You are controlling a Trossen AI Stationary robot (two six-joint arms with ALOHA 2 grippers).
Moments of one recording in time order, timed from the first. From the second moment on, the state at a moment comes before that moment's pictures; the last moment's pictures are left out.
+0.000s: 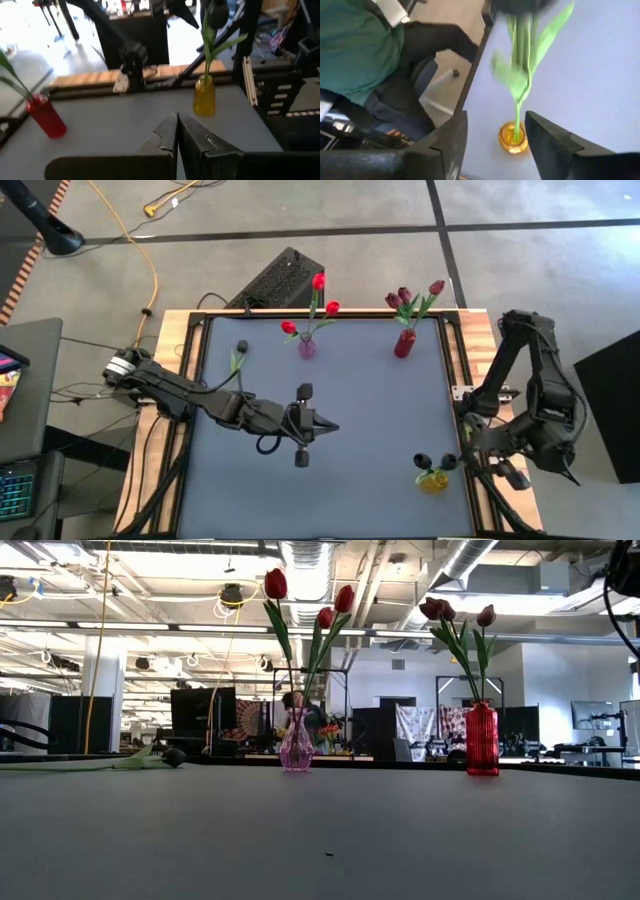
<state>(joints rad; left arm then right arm) -0.32 1.54 1.18 0.12 -0.32 0.00 1.33 0.92 1.11 -1.05 0.48 0.95</state>
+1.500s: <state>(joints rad) 0.06 1.46 0.87 -1.16 -0.33 -1.07 0.89 0.58 1.11 -1.08 0.27 0.73</state>
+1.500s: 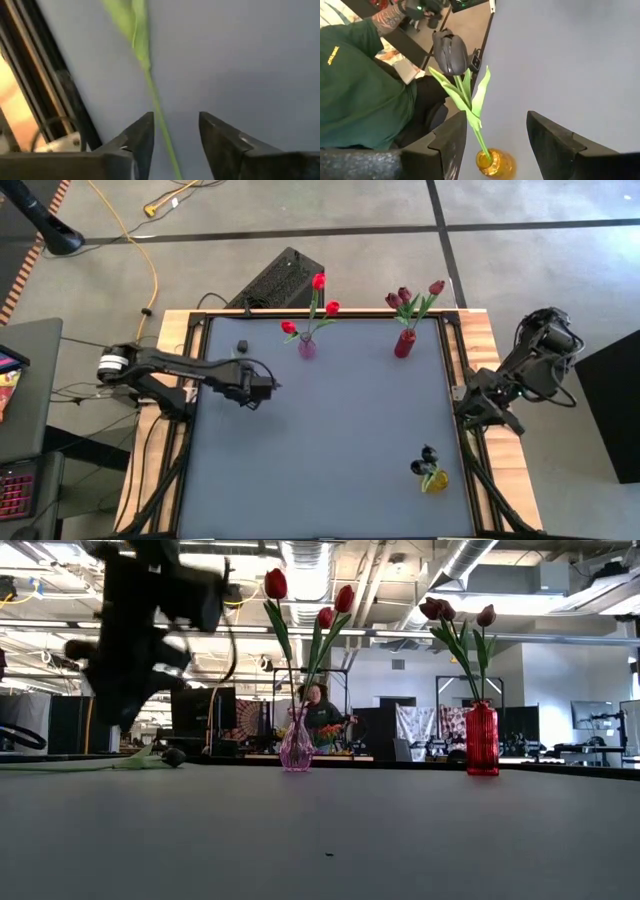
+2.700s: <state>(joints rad) 0.53 1.46 0.66 -0.86 -0.11 -0.64 0.89 0.58 1.11 -1.07 0.26 0.75</state>
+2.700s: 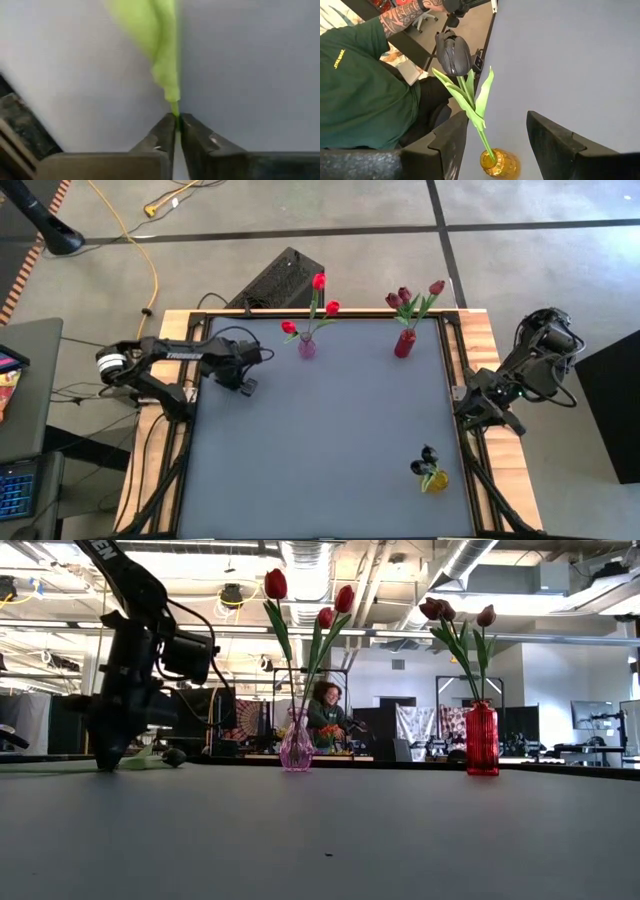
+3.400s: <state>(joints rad) 0.29 0.94 0.66 -0.74 -0.42 -0.89 0.89 0.58 1.11 -1.07 0.26 0.75</state>
